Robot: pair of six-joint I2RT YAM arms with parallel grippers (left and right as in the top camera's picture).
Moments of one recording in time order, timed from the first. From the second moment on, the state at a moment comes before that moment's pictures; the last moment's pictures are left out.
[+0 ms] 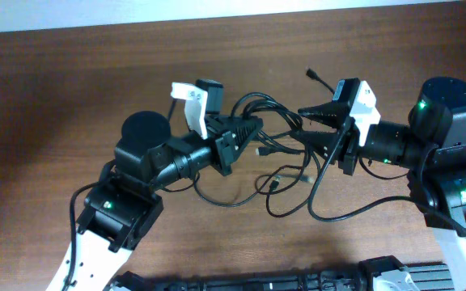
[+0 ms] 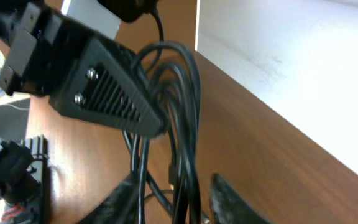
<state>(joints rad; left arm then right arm) -0.54 1.08 1.09 -0.24 0.55 -0.56 0.11 1.01 1.23 -0.65 -0.96 -0.37</state>
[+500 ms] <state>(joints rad) -0.54 1.10 1.09 -0.23 0.59 -0.54 0.11 1.01 1.23 -0.65 -0.96 -0.37</state>
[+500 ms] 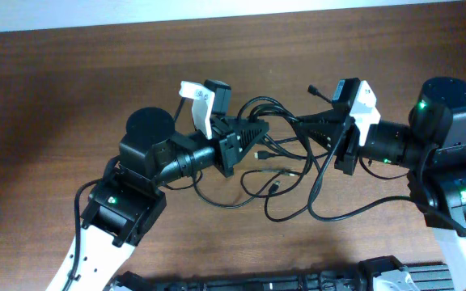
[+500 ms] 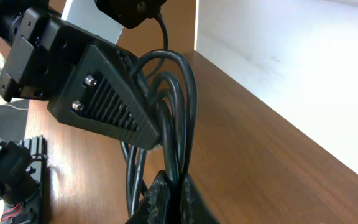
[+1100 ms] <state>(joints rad) -0.28 1.10 1.09 -0.42 0.48 -0.65 0.11 0.96 1.23 -0.75 -0.67 -0.28</state>
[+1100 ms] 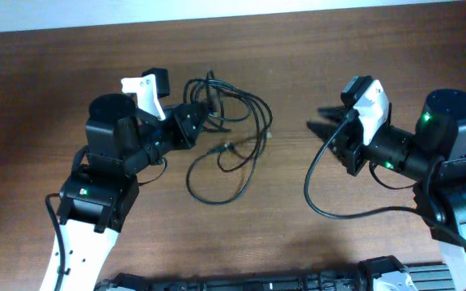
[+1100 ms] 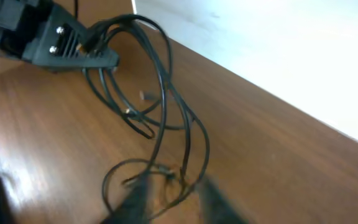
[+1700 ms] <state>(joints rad) -0.40 1.10 1.09 -0.17 0.79 -0.48 0.11 0.96 1.23 -0.73 -0.76 -0.29</state>
